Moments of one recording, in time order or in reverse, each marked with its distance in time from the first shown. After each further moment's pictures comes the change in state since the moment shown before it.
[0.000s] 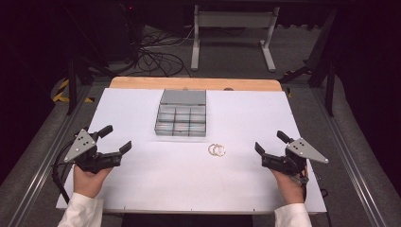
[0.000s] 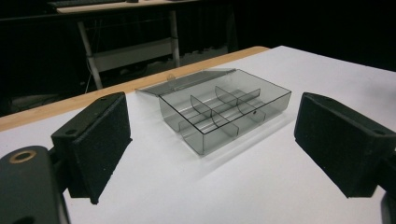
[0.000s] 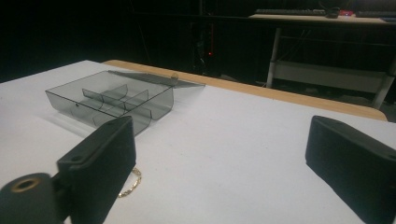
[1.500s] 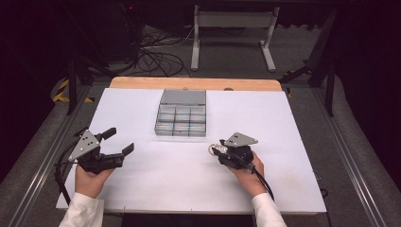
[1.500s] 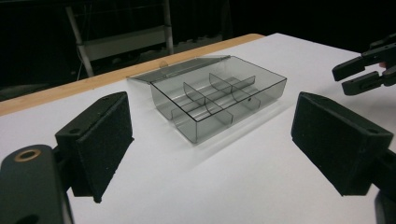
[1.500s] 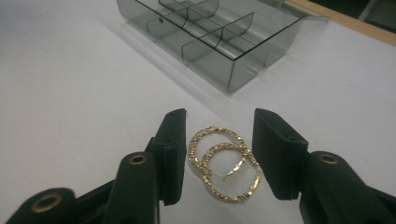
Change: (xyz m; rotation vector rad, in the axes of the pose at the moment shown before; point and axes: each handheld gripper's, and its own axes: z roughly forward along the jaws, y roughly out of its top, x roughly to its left) left arm -0.002 -0.005 0.006 0.046 -0.028 -0.009; right arm 0.092 -0.005 0.097 0.366 0.234 -0.172
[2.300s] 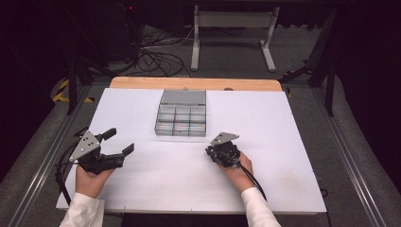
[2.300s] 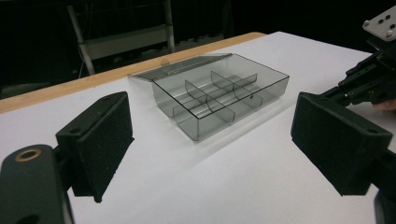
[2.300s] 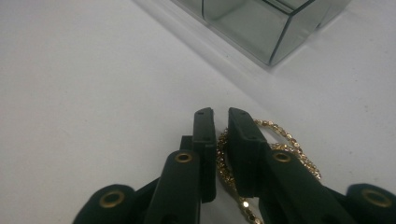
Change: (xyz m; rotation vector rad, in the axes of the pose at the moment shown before) left arm 0.000 -0.003 0.001 -0.001 0.008 -0.003; right arm 0.009 0.000 0.043 0.149 0.055 0.018
